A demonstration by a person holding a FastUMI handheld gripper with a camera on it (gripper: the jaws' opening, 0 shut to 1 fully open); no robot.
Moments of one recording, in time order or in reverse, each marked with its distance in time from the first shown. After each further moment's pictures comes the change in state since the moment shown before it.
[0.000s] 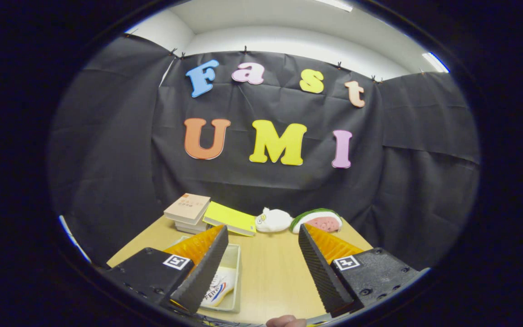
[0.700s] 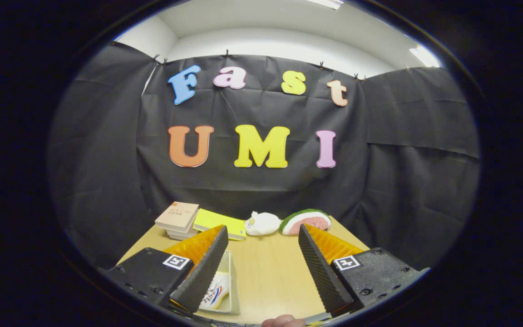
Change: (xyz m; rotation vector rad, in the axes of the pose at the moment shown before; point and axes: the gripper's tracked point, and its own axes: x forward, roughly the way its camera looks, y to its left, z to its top) arm -0.007 -0.022 0.019 0.073 -0.021 -0.079
